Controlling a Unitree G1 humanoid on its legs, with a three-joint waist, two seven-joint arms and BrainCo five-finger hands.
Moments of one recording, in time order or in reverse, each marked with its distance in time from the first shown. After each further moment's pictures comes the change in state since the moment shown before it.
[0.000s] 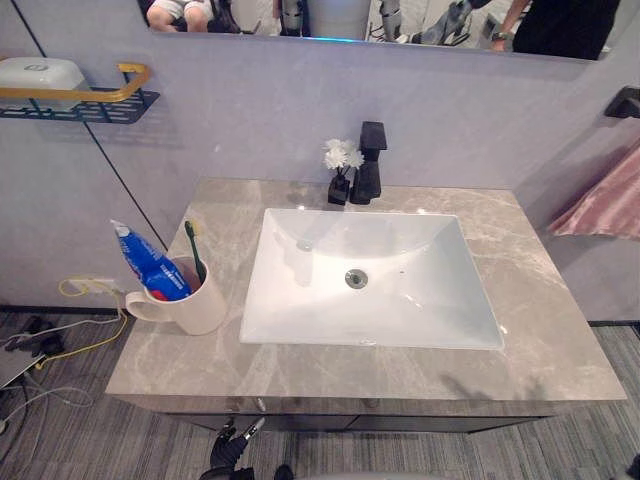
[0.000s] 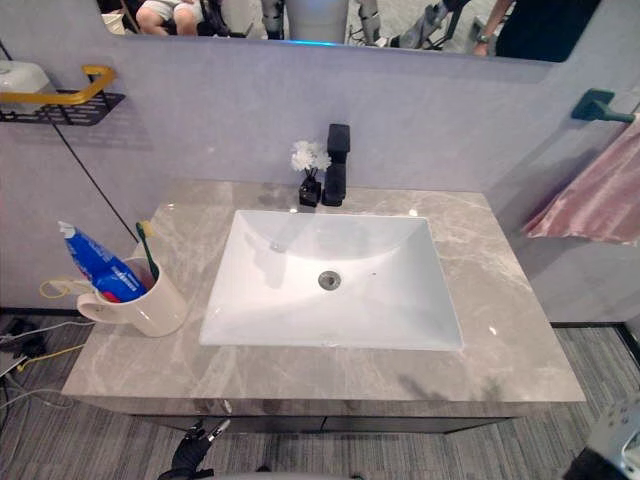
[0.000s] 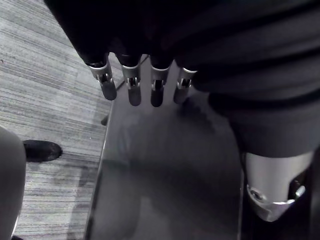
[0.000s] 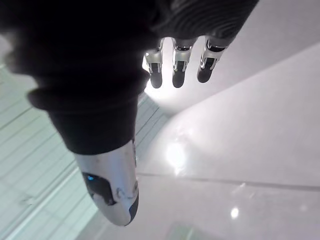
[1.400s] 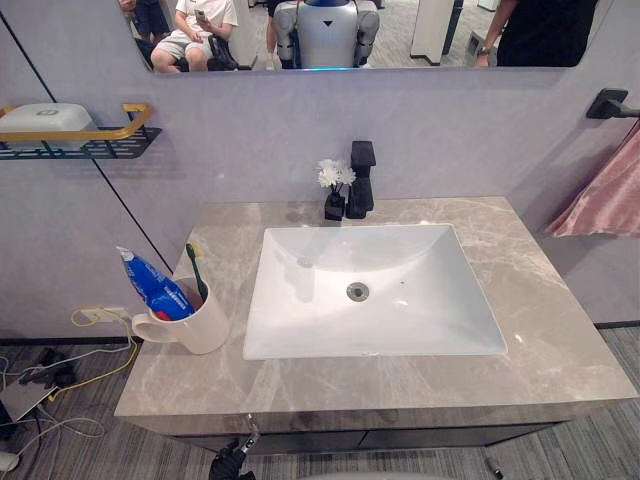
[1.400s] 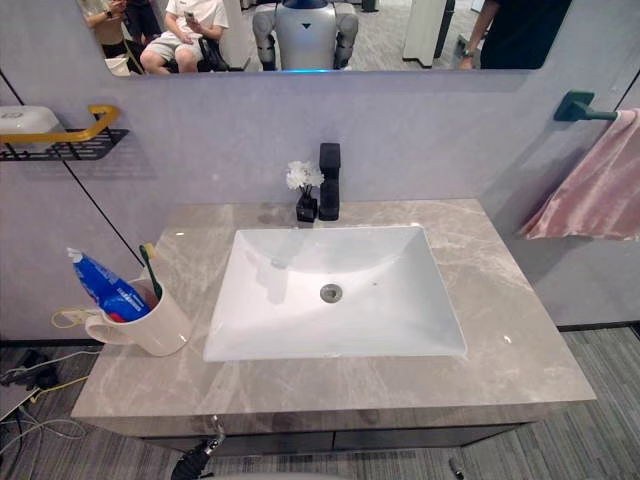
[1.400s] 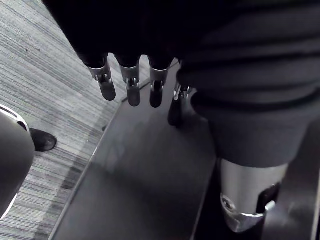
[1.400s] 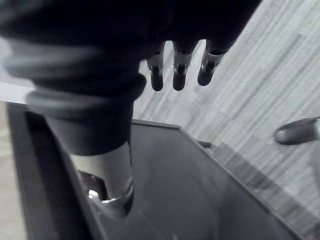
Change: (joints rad) left arm -0.004 -0.069 0.127 0.000 -0.102 0.056 0.008; right arm 0.277 0.331 0.418 0.995 -0.092 0.307 0.166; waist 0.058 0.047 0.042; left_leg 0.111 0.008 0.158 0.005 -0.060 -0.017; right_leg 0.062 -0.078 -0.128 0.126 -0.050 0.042
